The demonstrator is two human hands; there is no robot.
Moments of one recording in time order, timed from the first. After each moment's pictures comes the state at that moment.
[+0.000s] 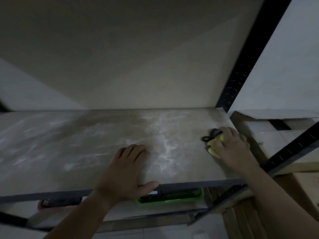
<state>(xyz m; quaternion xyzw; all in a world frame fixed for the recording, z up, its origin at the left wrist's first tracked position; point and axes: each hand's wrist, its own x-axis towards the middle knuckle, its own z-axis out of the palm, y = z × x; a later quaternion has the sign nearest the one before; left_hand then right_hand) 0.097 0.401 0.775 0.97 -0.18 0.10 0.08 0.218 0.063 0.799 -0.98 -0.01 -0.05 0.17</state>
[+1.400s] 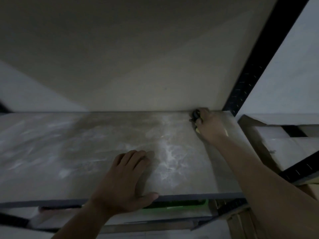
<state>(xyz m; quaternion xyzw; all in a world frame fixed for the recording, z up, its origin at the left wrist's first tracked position) 0.100 0.400 0.776 0.98 -0.18 0.07 0.08 0.318 0.128 0.805 -0.98 -0.12 -0.14 0.12</state>
